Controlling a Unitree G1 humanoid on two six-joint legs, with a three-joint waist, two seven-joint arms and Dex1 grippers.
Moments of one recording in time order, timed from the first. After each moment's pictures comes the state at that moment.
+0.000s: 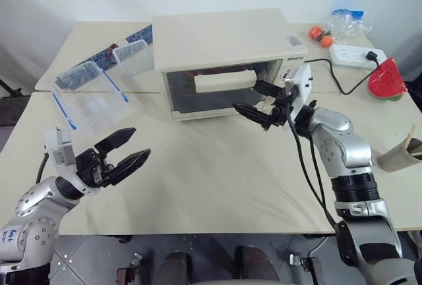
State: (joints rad) left arm 0.02 0.60 0.42 -0.31 -0.92 0.41 -0.86; right arm -0.73 -0.43 0.00 0.17 0.48 0.32 0.90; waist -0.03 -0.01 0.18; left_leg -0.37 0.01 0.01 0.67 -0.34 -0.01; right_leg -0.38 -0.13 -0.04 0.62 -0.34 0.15
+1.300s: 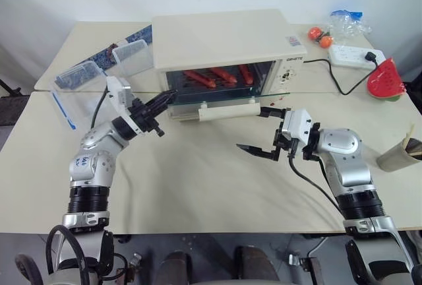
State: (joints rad) left arm -0.60 0.42 0.17 0.21 -0.62 0.30 -0.84; right arm -0.53 -0.51 0.04 0.18 0.27 -0.21 1.16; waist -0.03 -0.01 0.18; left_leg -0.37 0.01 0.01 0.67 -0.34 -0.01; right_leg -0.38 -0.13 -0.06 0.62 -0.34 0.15
